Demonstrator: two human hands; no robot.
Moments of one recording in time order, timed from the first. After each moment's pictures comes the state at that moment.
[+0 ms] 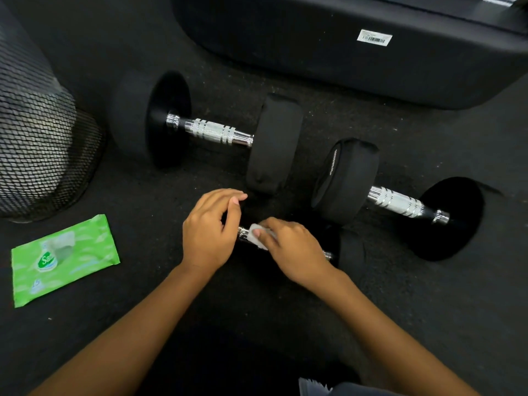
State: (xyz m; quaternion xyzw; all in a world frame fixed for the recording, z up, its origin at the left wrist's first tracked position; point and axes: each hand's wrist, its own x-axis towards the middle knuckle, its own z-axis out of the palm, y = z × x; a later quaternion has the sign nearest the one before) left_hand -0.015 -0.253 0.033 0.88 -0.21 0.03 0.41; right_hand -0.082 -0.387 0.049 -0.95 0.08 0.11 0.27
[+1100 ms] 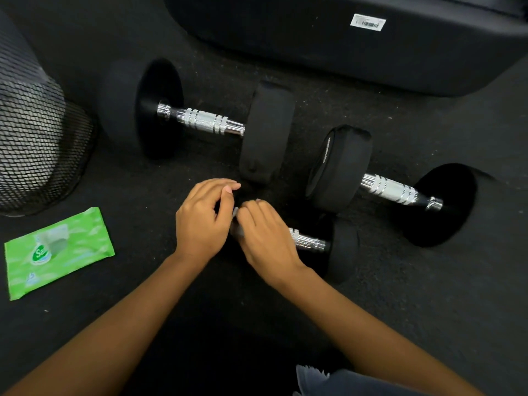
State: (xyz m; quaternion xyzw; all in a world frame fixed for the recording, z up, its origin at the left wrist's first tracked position) left_hand -0.015 -0.253 0.032 0.89 -0.21 0.03 0.41; right_hand -0.084 -0.358 0.024 -0.98 -0.04 -0.10 0.17
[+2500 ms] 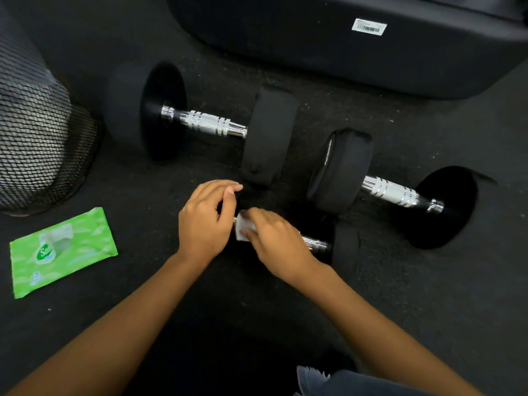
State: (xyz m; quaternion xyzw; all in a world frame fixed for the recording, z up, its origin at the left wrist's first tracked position) left_hand -0.015 -0.252 0.034 0.89 -0.21 0.03 0.41; right_hand -0.088 -0.373 0.044 -0.96 0.00 0.07 0.28
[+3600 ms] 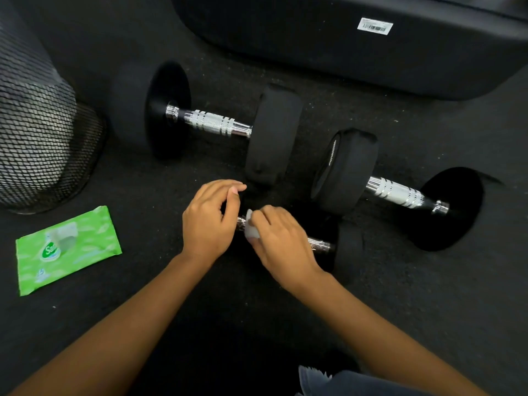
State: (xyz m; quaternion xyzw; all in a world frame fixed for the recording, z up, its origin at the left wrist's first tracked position) left_hand -0.015 -0.253 0.031 0.89 -0.21 0.03 0.41; right_hand -0.094 -0.371 0.035 -0.98 -0.02 -0.07 0.17
